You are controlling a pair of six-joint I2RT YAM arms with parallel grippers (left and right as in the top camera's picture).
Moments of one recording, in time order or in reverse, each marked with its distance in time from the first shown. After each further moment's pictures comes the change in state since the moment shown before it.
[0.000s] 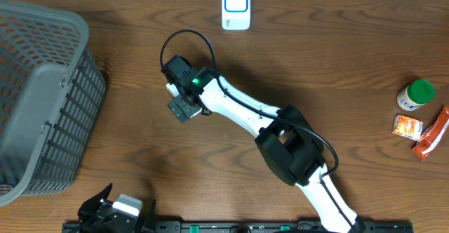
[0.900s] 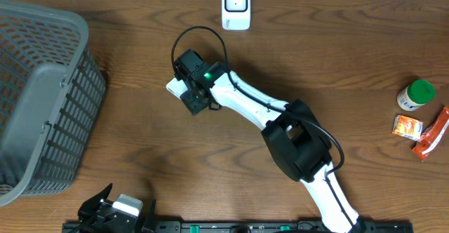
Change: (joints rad) left arm 0.000 0.000 0.000 0.000 0.000 0.000; right arm -0.067 -0.016 -0.064 0.032 -0.142 -0.009
